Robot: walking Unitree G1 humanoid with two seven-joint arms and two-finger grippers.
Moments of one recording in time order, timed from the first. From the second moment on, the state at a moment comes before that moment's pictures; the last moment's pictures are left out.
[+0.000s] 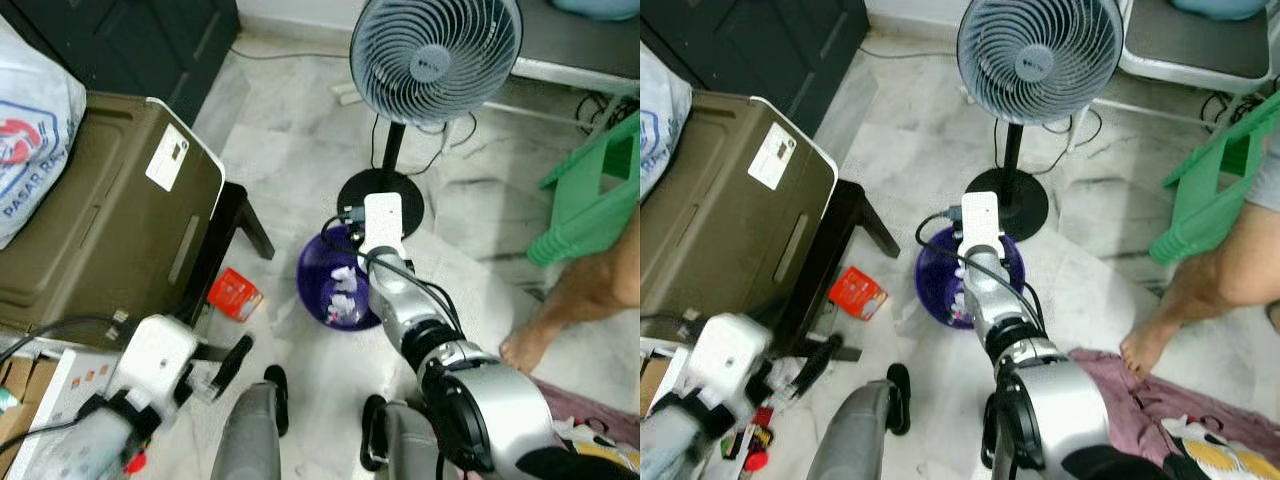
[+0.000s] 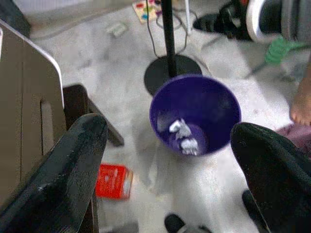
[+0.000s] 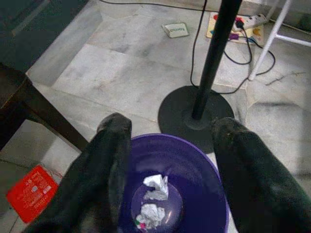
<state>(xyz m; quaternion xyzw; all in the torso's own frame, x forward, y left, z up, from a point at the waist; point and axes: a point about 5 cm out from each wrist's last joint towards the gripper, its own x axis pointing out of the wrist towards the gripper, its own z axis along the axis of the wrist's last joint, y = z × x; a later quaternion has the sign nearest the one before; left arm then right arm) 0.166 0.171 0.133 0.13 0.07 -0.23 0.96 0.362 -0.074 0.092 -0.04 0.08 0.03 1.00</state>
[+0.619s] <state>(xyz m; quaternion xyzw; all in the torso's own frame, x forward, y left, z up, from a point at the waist) 0.242 0.142 0.128 0.10 -0.01 -0.22 0.97 0.315 -0.106 0.053 -0.10 0.09 0.10 0.99</state>
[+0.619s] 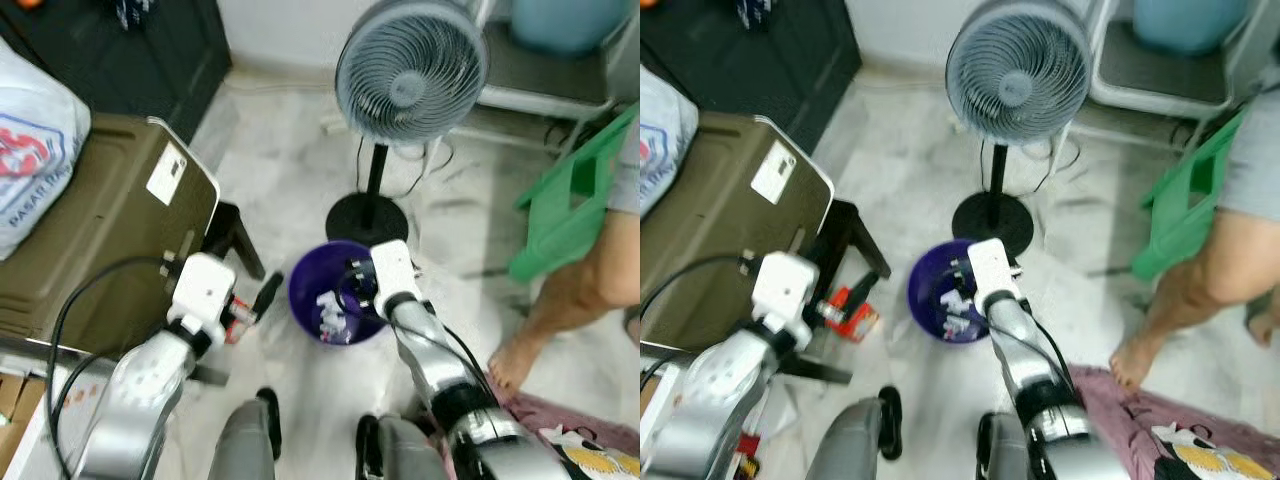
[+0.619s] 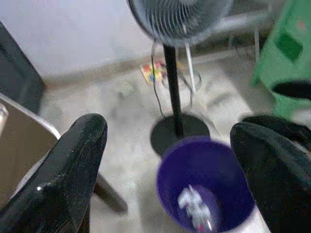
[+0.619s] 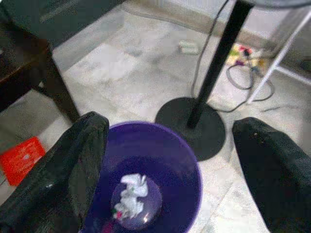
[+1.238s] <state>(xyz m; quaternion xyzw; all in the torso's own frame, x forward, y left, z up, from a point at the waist) 0.279 0.137 0.126 0.10 -0.08 -0.17 0.98 0.281 -0.144 0.100 0.01 0.00 -0.02 1.00</state>
